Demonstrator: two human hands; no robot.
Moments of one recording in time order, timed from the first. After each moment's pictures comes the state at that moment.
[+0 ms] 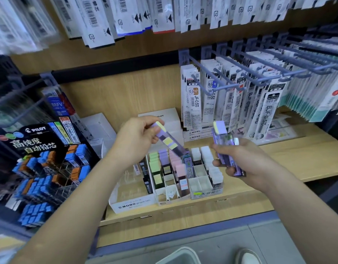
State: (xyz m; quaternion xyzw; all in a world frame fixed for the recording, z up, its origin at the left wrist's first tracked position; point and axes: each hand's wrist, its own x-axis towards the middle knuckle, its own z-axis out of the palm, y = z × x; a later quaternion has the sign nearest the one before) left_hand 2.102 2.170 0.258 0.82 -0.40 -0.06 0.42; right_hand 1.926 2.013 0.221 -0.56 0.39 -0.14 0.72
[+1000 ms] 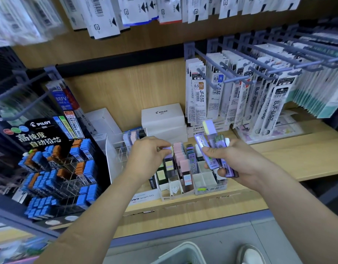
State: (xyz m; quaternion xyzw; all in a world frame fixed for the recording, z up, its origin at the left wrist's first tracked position) left_hand 2.103 2.173 0.189 0.86 -0.41 0.02 0.32; right_hand 1.939 2.031 0.218 -0.59 0.33 -0.09 0.73
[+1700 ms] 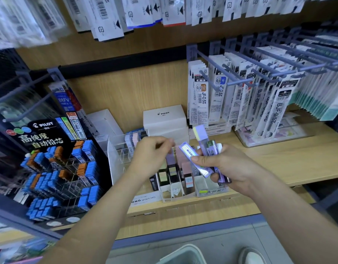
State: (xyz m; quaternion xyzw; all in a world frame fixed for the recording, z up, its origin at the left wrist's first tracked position) left_hand 2.096 2.169 0.201 0.83 -0.35 -0.10 0.43; right_hand 1.949 2.044 0.212 -0.61 0.30 -0.06 0.73
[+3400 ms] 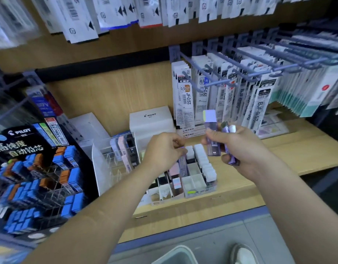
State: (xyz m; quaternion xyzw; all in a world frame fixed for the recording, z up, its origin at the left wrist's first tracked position) left_hand 2.083 2.110 0.193 0.85 -0.40 -0.10 0.33; right_hand 1.929 2.016 0.240 -0.58 0.36 -0.21 0.70
